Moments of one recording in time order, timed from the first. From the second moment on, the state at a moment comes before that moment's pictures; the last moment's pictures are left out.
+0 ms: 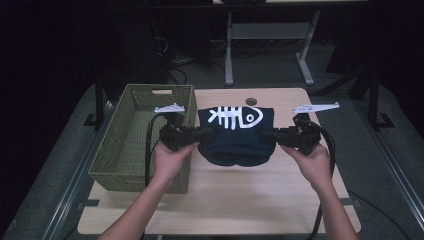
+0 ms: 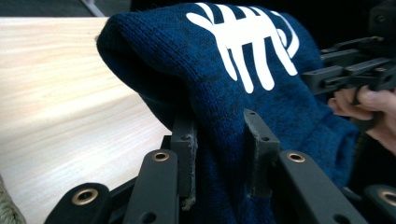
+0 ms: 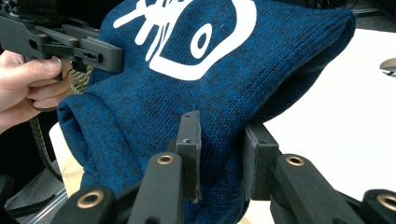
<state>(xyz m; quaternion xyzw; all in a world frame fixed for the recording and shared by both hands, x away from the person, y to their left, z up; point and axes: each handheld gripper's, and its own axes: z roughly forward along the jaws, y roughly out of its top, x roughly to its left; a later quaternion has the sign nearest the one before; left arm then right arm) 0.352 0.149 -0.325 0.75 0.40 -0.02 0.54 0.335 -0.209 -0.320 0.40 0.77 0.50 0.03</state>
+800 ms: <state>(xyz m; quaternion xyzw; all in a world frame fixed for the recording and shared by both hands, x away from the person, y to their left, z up) 0.362 0.211 -0.319 0.72 0.42 -0.05 0.55 0.354 -0.151 -0.309 0.37 0.79 0.49 0.04</state>
